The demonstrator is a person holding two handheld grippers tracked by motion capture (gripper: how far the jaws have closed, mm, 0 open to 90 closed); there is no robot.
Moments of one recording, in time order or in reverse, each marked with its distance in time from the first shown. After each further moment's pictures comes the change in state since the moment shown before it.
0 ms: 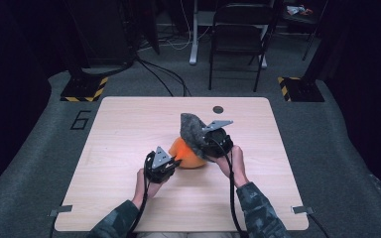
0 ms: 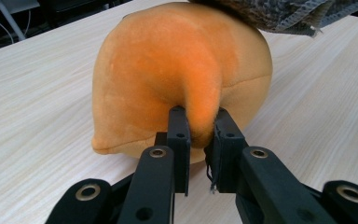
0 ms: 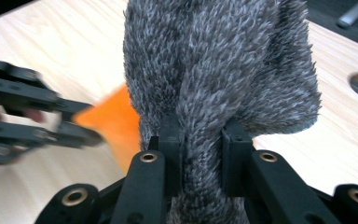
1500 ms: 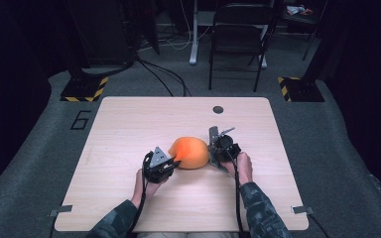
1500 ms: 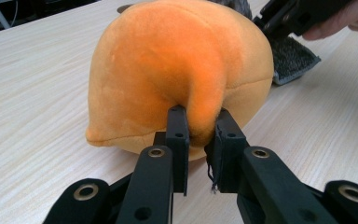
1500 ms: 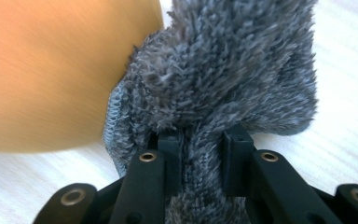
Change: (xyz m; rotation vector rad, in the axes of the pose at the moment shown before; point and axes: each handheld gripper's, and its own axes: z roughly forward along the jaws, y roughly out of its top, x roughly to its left) left arm 0.009 -0.008 0.002 0.004 -0.032 -0.037; right arm -0.058 -0.066 0.060 0.311 -0.155 0.146
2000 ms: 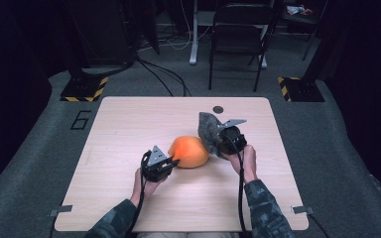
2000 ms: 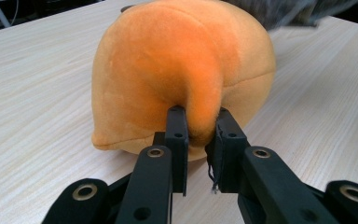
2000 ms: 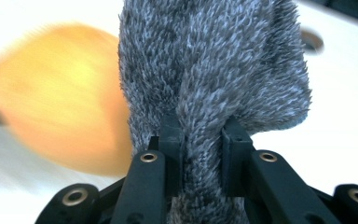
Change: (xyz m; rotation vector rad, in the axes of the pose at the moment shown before) left arm 0.005 0.000 -0.001 -0.008 -0.002 -0.011; right arm 0.008 0.020 -0.074 -0.271 0.050 -0.033
